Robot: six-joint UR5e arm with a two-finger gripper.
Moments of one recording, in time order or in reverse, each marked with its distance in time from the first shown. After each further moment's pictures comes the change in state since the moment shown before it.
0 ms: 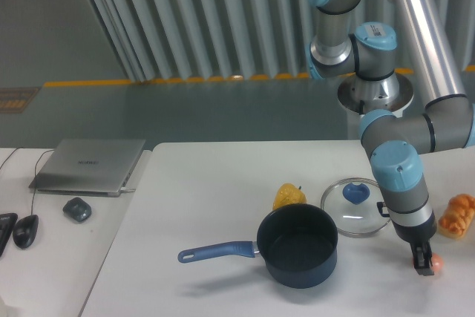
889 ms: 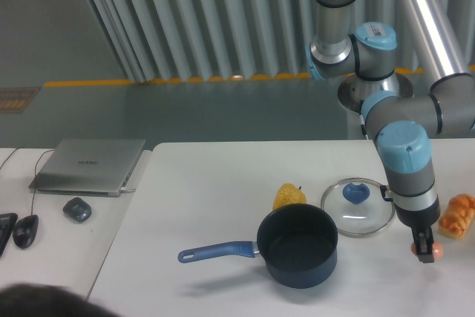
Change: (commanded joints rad) arm 0.028 0.097 0.046 -0.187 -0.095 0.000
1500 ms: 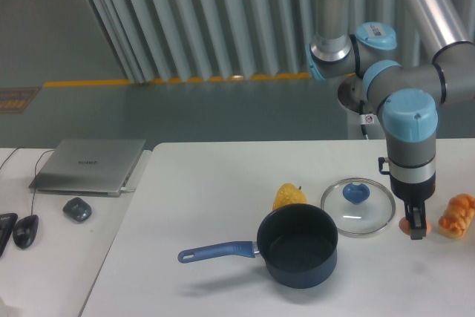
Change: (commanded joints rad) arm -0.005 0.081 0.003 -0.103 -0.144 -0.084
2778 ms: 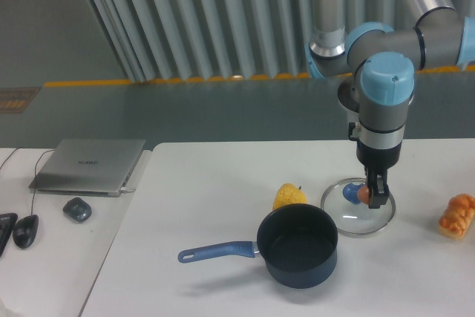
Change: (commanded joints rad) arm -0.046 0.063 -0.012 -0.103 -0.056 -0.066
